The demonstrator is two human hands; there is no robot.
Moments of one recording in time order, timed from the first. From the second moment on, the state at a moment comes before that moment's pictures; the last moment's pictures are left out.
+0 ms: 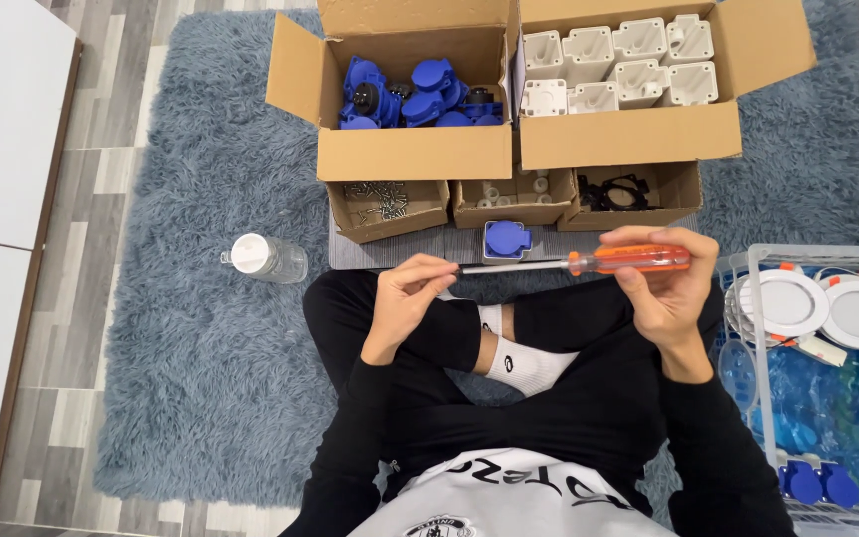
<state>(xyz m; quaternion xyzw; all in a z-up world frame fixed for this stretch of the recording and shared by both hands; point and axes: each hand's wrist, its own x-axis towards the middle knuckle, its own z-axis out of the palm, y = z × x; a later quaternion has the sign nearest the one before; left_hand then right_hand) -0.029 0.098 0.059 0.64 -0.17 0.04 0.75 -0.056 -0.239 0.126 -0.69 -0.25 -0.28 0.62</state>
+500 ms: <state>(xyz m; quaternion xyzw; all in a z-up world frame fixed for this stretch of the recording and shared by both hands) -0.048 0.076 0.055 0.60 -0.15 -0.07 0.79 -0.064 -0.247 0.170 -0.68 -0.25 -0.14 0.67</state>
